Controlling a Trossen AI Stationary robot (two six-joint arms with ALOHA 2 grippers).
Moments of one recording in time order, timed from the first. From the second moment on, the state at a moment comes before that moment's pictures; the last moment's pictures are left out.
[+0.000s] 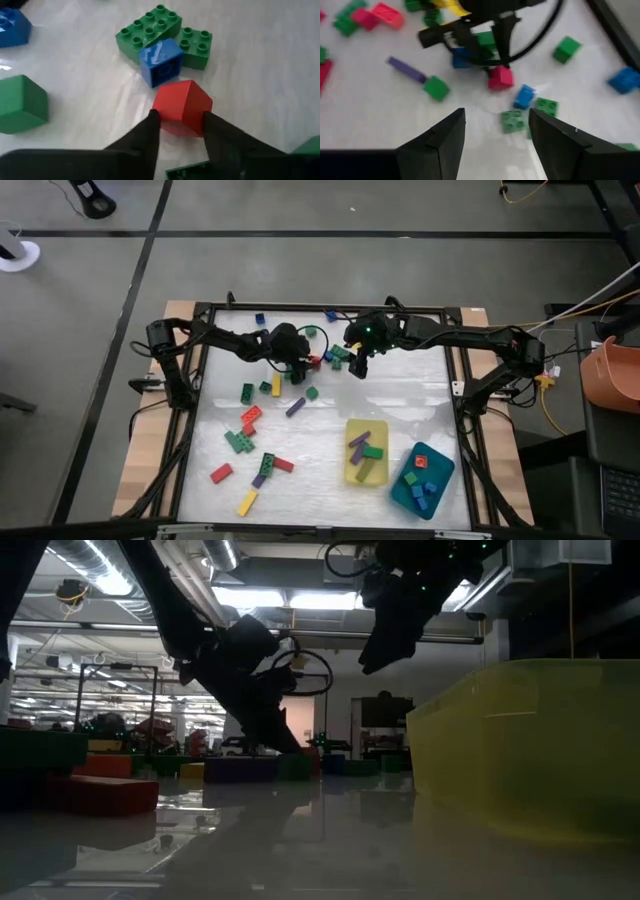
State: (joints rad) left arm 0.41 1.79 0.78 0.27 0.16 0.12; right arm -0.29 1.54 1.21 -0.49 -0.13 -0.01
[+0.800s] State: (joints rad) left arm 0.28 1.80 0.77 0.27 0.07 0.10; right arm -0.30 1.54 1.21 -0.50 -0.18 -0.01
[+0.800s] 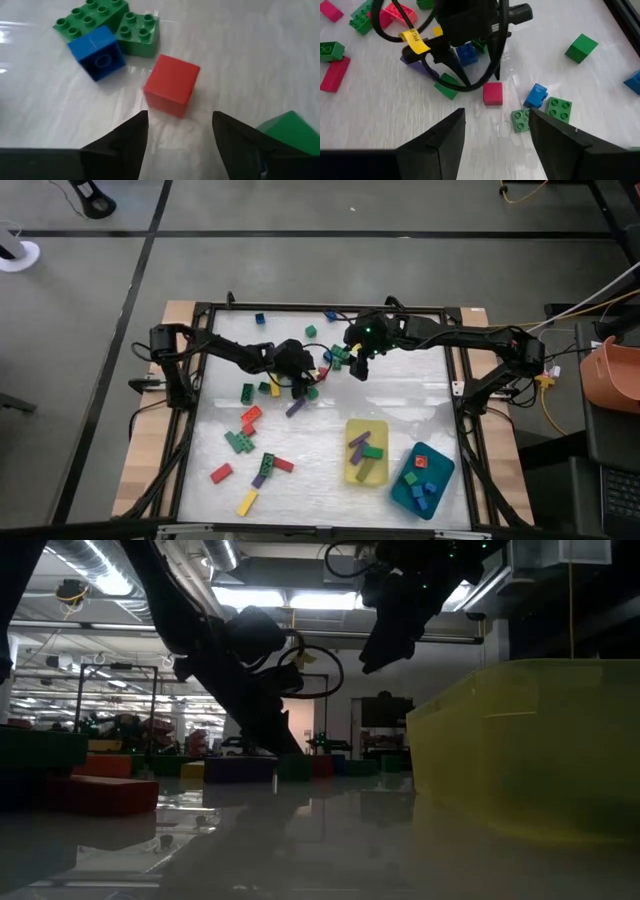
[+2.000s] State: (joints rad) left arm 0.28 1.88 0.78 0.45 0.19 0.24; right arm -0.30 1.54 1.21 -0.50 -0.17 -0.01
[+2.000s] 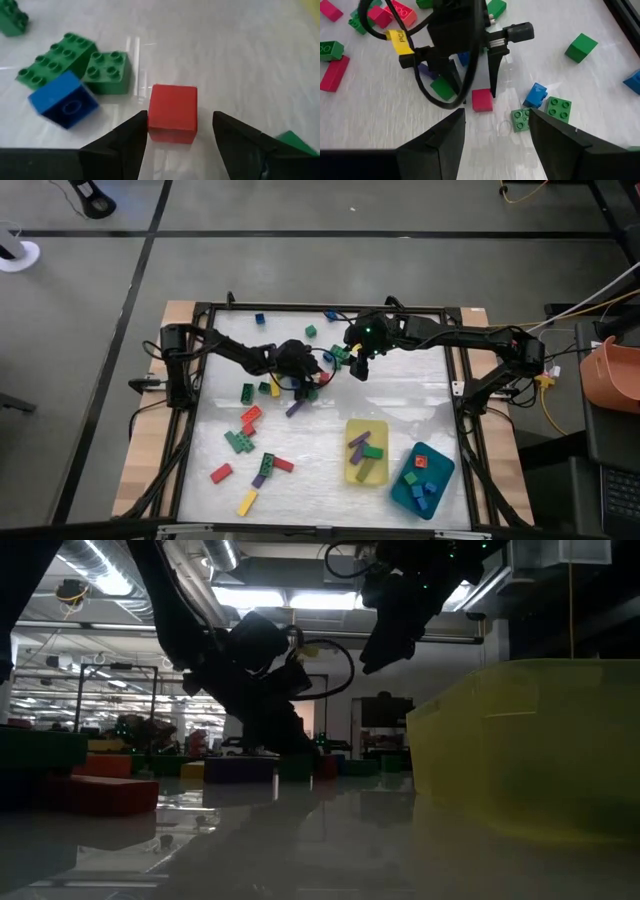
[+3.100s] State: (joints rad) left arm 0.16 1.62 0.78 0.46 -0.09 0.26; right arm -0.30 1.54 1.21 -0.48 -0.20 0.34
